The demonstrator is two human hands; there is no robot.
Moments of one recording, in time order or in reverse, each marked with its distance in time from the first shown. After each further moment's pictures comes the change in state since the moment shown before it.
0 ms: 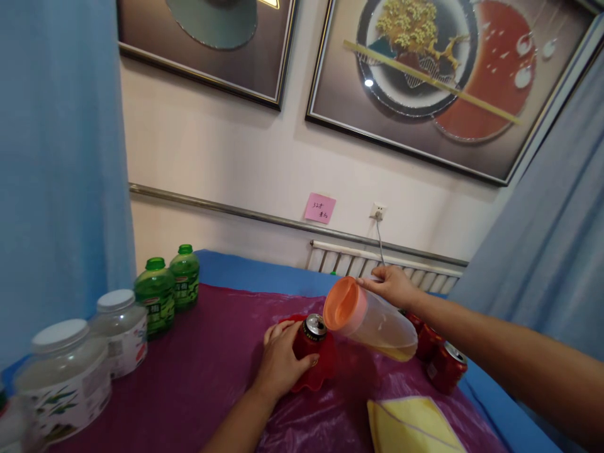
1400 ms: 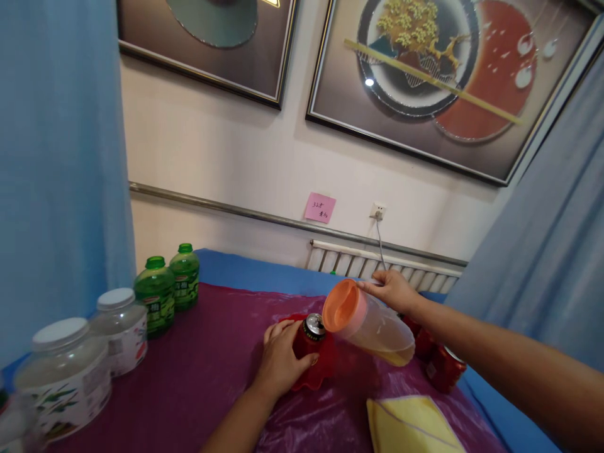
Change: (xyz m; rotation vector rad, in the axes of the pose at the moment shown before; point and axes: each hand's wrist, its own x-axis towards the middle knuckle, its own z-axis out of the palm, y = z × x) left_hand 0.000 0.002 -0.002 0.004 -0.008 -0.001; right_hand -0.007 0.006 0.007 0.068 -0.029 0.054
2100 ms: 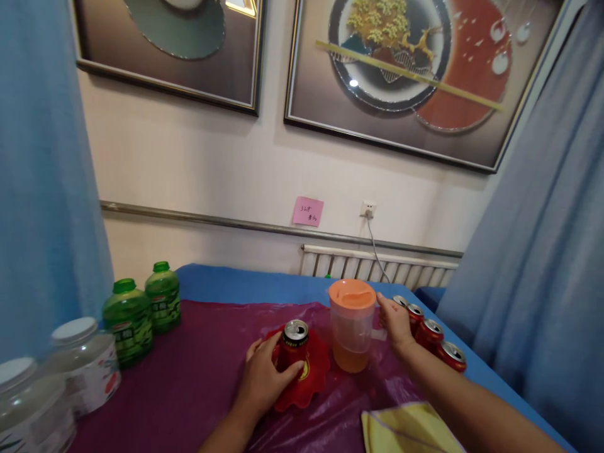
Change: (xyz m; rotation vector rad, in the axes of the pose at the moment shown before) left_hand 0.008 -0.013 0.006 0.008 0.046 -0.083; right_hand -0.024 0.097 0.078 0.814 0.541 0.330
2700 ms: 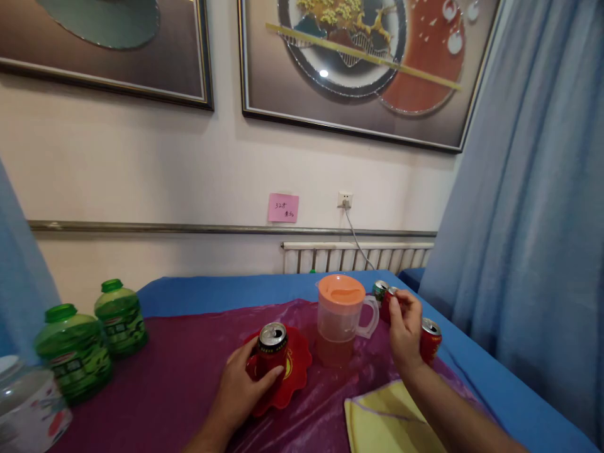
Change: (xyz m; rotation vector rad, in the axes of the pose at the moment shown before) left_hand 0.009 -0.014 0.010 -0.046 0.064 0.132; right_hand -0.040 -0.007 -0.045 0.085 0.391 -0.391
